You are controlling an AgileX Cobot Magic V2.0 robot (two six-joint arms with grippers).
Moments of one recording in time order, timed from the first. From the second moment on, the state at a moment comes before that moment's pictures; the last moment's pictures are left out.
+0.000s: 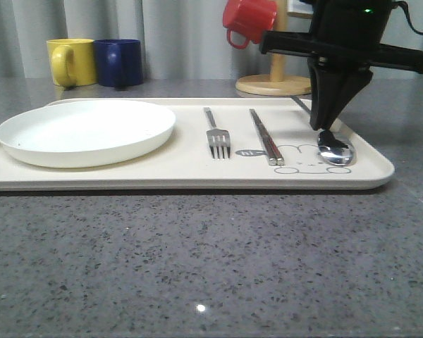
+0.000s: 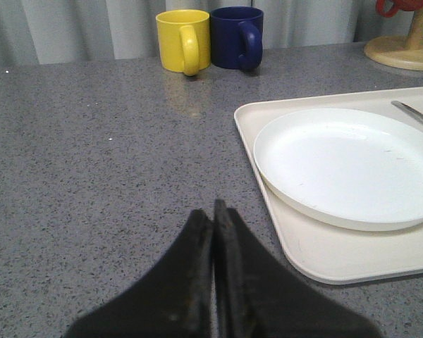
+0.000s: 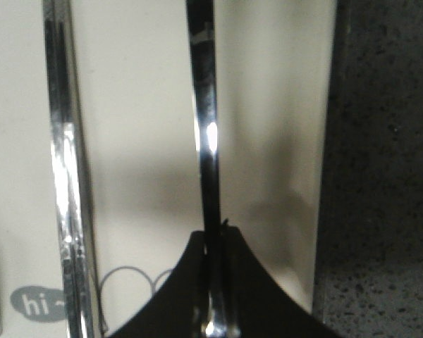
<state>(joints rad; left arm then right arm) -0.12 0.26 -0.34 -0.07 0.40 0.04 0.35 1.85 -1.57 0.09 1.10 0.38</state>
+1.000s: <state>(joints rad) -0.12 0.26 -0.34 -0.07 0.40 0.04 0.33 1.67 -1.57 -0.02 1.08 0.34</state>
